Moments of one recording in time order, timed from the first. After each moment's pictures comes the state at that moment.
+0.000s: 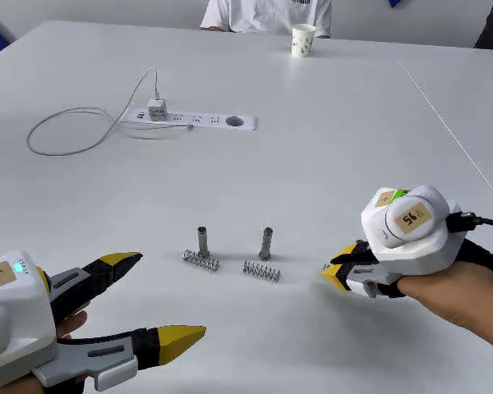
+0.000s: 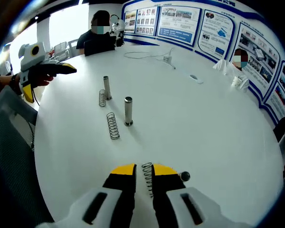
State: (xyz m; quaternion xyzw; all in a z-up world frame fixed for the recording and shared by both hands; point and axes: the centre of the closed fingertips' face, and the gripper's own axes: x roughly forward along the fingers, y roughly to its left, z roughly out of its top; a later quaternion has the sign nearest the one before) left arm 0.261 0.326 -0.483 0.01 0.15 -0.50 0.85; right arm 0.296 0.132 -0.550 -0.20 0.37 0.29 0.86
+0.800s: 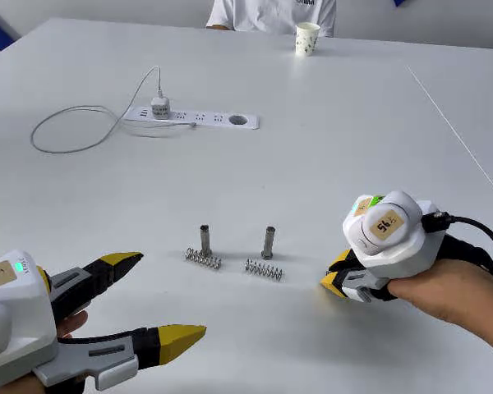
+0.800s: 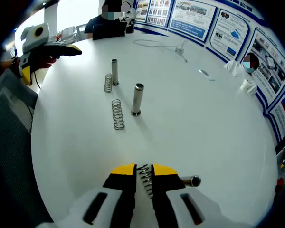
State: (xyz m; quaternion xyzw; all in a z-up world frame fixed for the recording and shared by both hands) left arm 0.259 0.327 -0.484 0.00 0.15 -0.50 0.86; right arm 0.289 0.135 -0.565 -0.25 0.41 0.32 0.82
